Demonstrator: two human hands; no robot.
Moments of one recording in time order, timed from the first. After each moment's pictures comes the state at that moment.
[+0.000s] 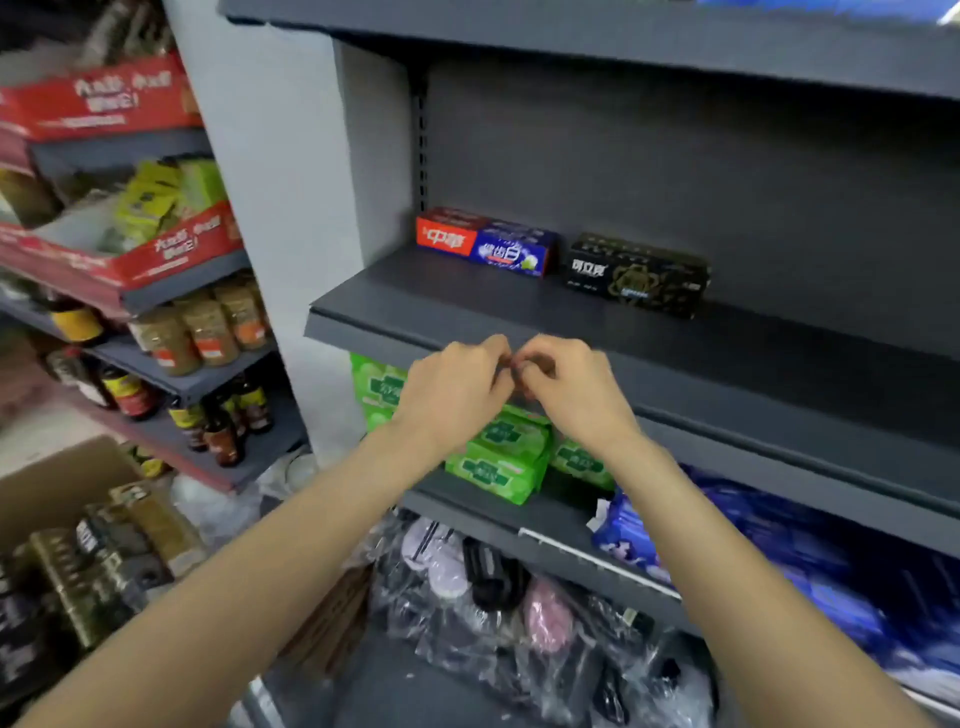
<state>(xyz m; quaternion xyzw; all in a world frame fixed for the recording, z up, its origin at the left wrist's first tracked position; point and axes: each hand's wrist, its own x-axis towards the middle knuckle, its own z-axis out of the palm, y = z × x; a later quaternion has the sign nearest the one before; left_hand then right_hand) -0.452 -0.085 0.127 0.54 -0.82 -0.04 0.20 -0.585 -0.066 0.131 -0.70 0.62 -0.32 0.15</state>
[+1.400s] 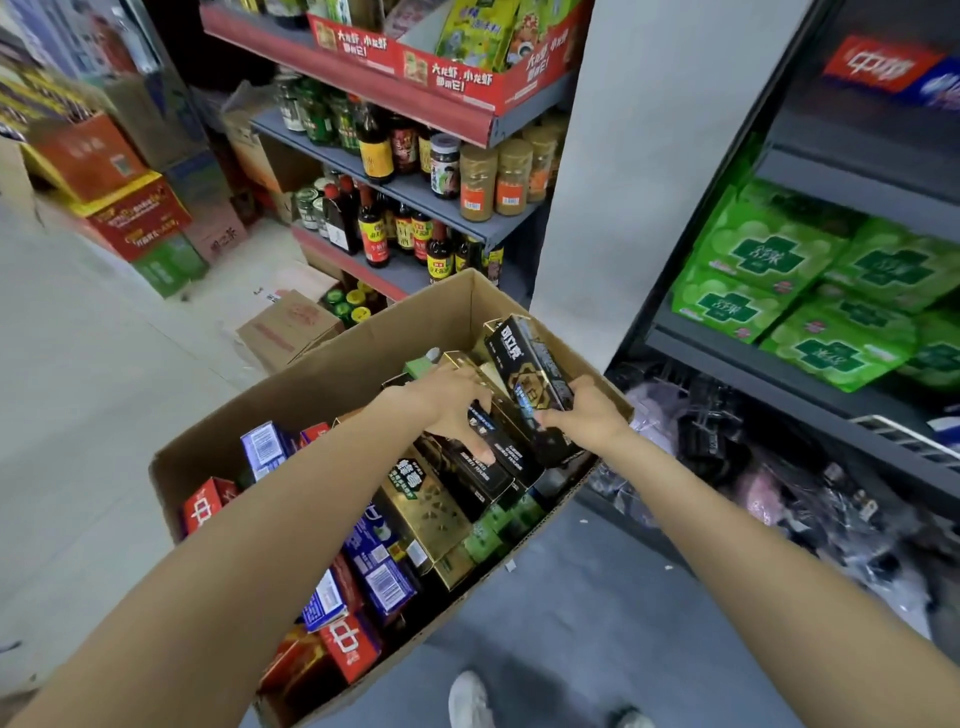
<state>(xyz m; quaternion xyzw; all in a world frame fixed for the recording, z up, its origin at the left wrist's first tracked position) 0.033 -0.055 -0.039 0.51 -0.81 -0.23 -0.19 -0.161 -0.032 -0.047 -0.56 0.70 -0.10 0.42</state>
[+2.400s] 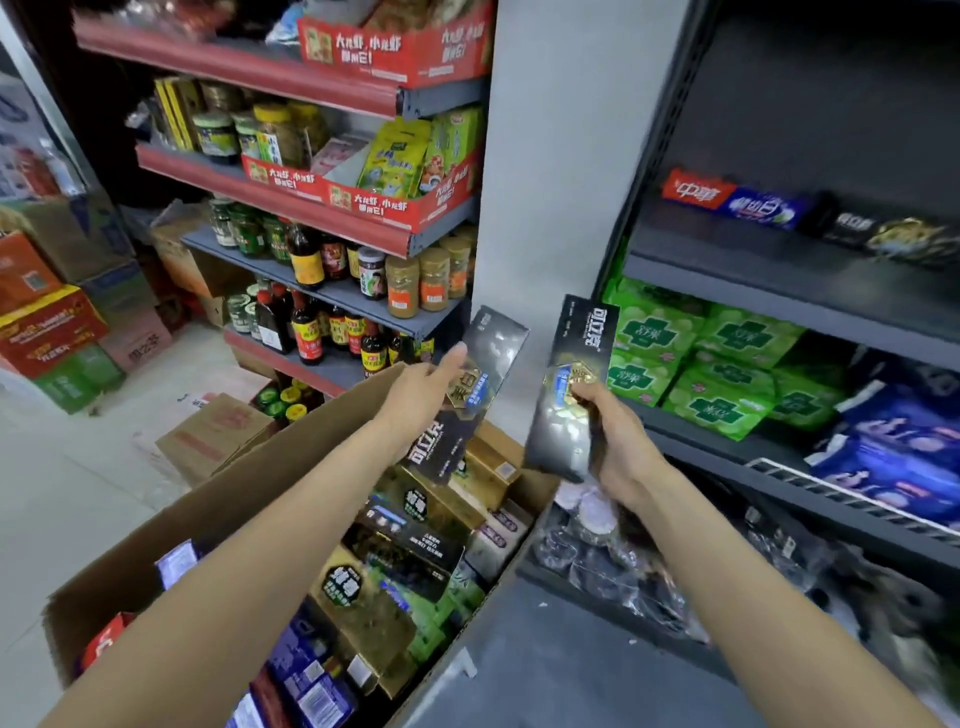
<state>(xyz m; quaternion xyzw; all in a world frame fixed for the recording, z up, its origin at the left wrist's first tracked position) -0.025 -0.071 0.046 0.59 -0.56 -0.47 0.34 -0.224 -0.018 0.044 -0.29 0.58 -0.49 0.58</state>
